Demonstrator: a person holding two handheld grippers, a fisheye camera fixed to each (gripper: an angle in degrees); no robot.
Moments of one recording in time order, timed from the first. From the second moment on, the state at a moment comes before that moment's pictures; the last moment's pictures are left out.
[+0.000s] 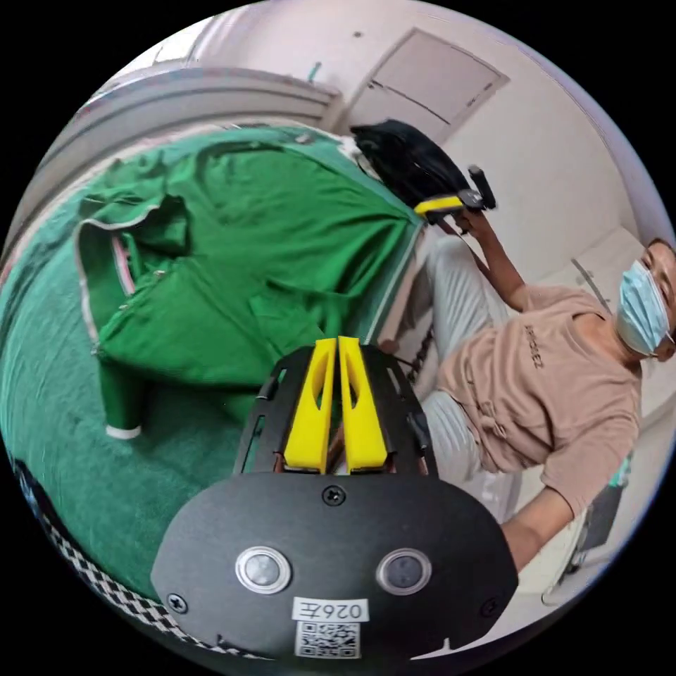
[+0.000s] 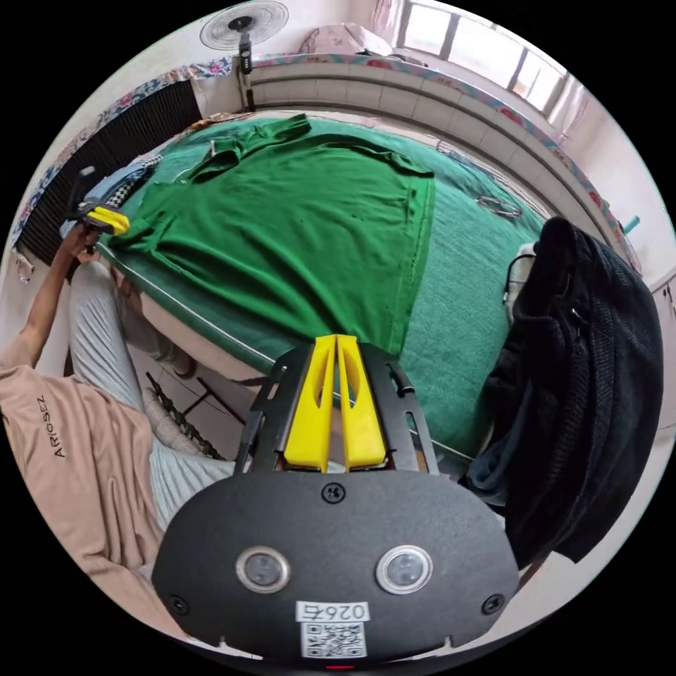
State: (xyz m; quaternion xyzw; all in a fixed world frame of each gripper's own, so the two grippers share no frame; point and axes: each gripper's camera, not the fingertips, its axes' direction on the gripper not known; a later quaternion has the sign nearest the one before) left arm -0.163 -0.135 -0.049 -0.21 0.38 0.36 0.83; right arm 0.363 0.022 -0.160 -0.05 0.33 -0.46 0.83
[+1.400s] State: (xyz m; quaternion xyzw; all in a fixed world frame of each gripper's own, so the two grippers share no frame) left arm -0.322 -0.499 0.146 0.06 0.10 -0.04 0.99; right arm 0.365 -0.348 0.066 0.06 0.33 -0.32 0.89
